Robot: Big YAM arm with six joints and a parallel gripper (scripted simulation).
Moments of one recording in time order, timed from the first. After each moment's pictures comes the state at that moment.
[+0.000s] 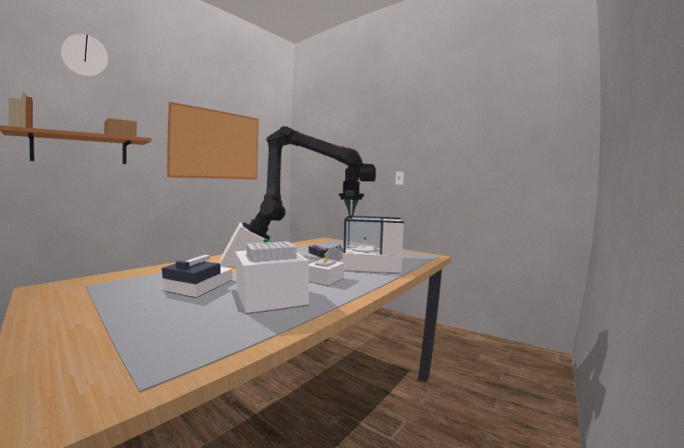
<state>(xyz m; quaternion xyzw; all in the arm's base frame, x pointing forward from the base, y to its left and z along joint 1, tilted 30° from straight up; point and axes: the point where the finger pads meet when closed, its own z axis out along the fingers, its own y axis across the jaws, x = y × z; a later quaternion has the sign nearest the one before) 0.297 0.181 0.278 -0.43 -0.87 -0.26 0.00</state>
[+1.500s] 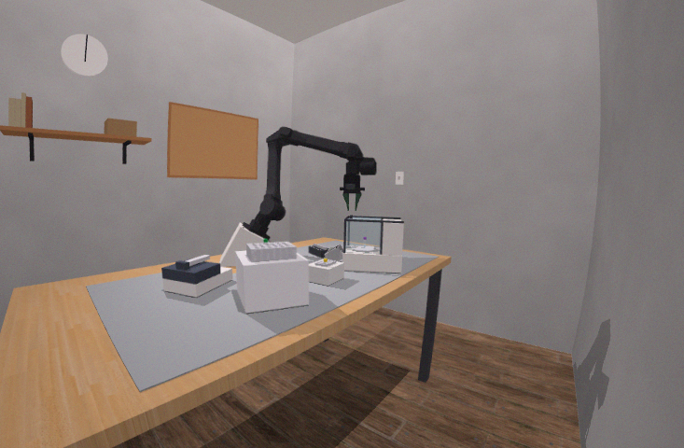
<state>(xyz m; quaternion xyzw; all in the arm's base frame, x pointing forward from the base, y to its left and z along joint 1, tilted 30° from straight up) 0.294 0.170 0.302 -0.43 -0.86 -0.26 0.00</state>
